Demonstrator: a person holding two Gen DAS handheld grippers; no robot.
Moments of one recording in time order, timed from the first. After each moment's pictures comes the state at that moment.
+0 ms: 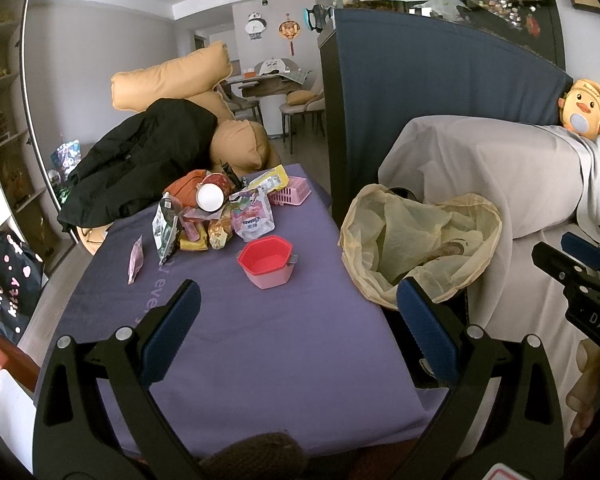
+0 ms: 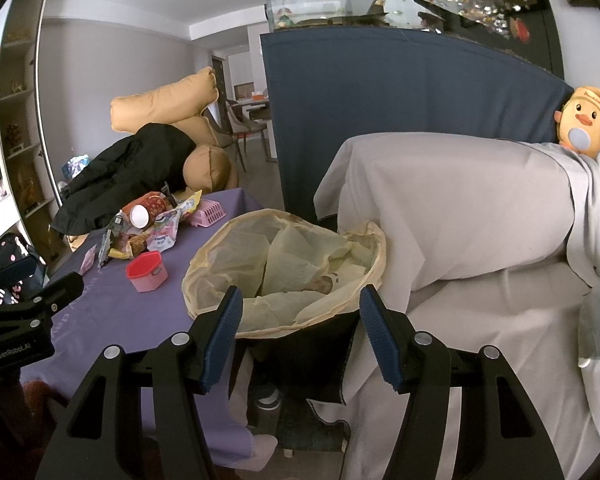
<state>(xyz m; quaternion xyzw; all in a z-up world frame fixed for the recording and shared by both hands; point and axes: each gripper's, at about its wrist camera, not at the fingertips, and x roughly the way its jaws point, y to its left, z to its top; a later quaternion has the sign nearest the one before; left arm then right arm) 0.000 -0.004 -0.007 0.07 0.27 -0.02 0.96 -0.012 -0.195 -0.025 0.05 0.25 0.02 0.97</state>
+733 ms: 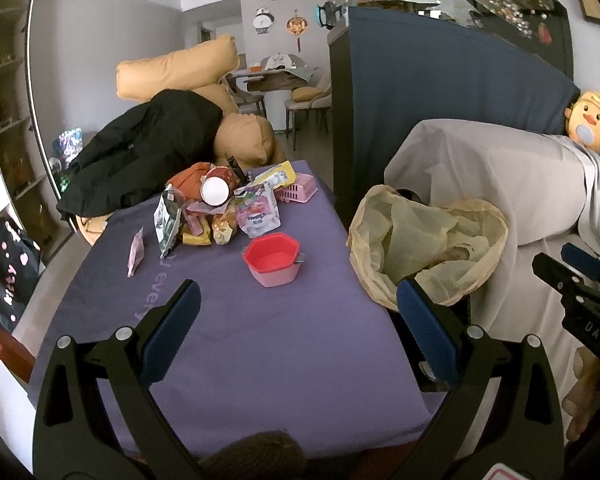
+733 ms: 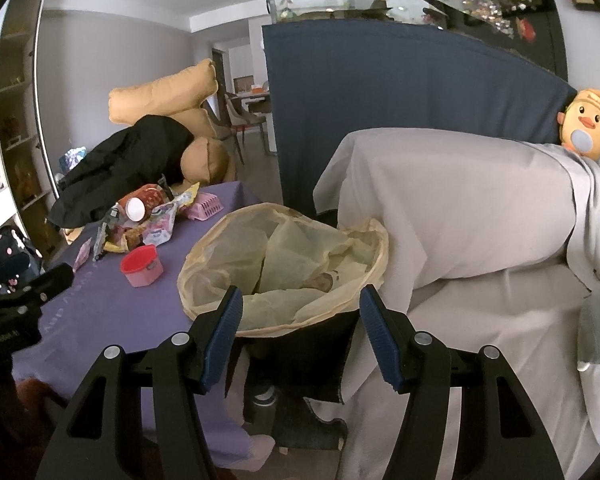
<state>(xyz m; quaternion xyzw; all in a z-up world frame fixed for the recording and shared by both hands) 0.014 0.017 -0.009 0.04 0.29 -0.02 0.96 -0.001 -0.192 -0.035 0.04 0.27 0.01 0.96</state>
